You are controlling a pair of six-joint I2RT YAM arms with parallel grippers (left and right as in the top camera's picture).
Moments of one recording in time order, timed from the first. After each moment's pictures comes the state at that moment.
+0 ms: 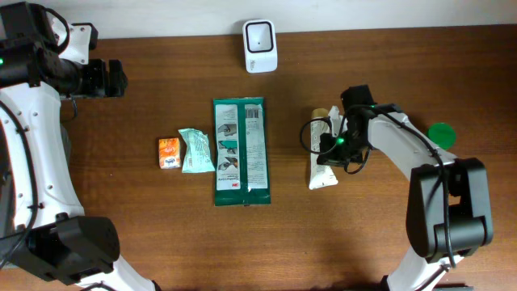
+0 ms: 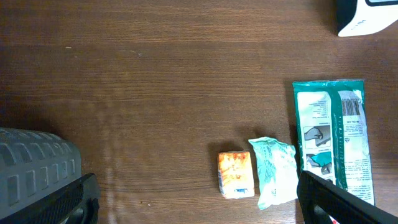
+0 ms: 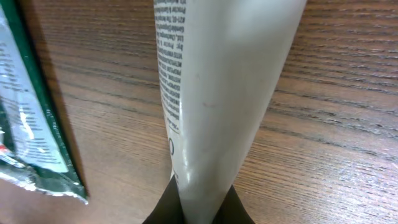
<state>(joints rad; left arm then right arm) 0.25 1.88 2.09 -1.28 0.19 0.22 0.14 1.89 1.23 -0.82 -0.36 0.16</state>
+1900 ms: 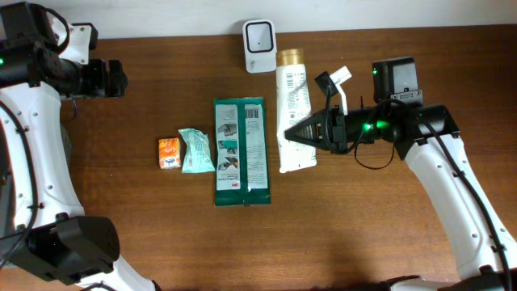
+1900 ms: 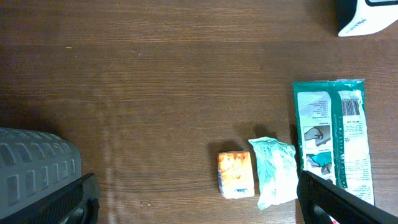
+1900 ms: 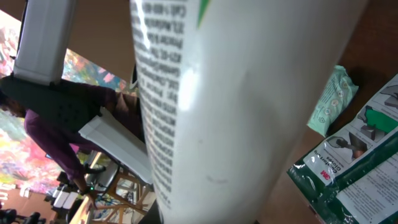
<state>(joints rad) 0.25 1.88 2.09 -1.28 0.19 0.22 0.15 1.48 1.34 -0.80 -1.27 0.01</state>
